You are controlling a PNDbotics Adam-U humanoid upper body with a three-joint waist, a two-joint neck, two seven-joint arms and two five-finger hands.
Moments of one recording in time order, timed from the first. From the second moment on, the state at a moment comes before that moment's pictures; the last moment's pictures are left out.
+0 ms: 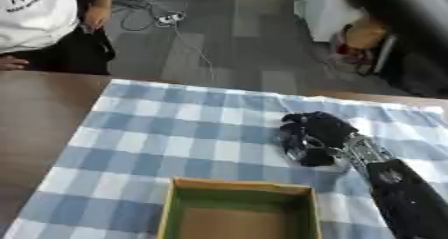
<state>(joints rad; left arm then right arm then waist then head) -0.46 0.32 -0.09 -1.99 -0.10 -0.18 0.40 -0.91 -0.65 0.07 -0.75 1.38 -0.55 -0.24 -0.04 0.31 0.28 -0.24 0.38</state>
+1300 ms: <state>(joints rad) -0.47 0.32 -0.09 -1.99 -0.10 -0.18 0.40 -0.88 -0.65 0.08 -0.79 1.34 -0.39 -0.78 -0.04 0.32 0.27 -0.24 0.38</state>
